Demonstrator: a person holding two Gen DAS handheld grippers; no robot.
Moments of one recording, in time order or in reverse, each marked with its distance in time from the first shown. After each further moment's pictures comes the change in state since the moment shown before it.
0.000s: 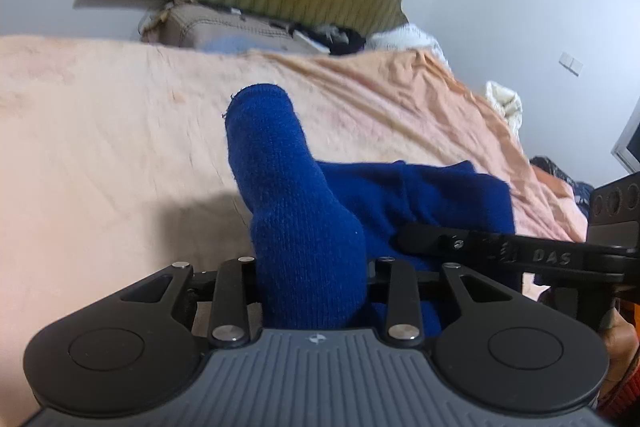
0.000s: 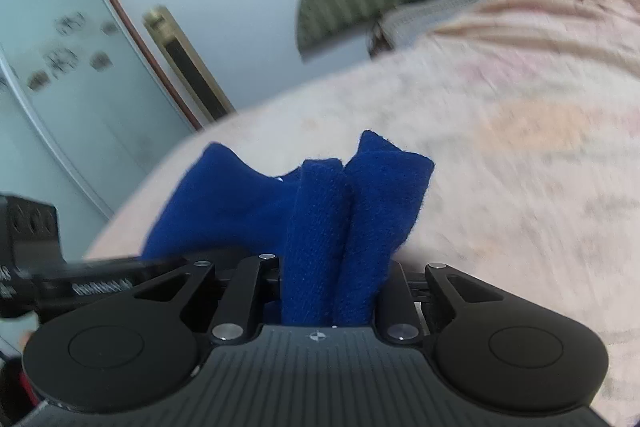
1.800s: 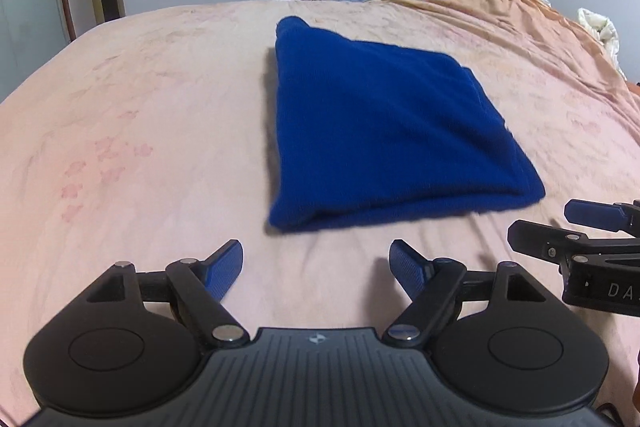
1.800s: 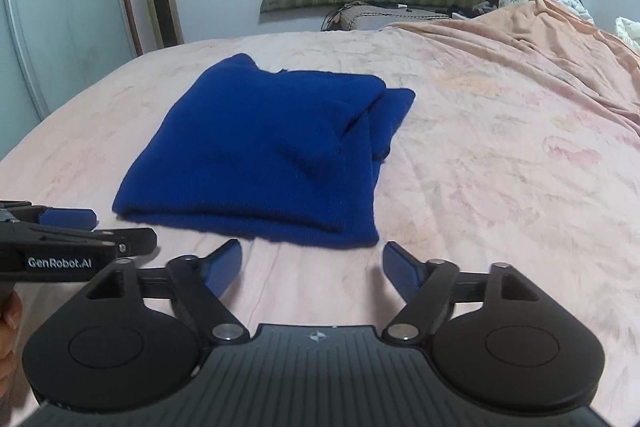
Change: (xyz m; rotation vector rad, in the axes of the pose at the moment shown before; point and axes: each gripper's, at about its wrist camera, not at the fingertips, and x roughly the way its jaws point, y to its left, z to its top) left arm -0.114 -0.045 -0.135 0.041 0.106 0.482; right arm -0.072 0.108 -0.141 -0.247 0.085 -0.395
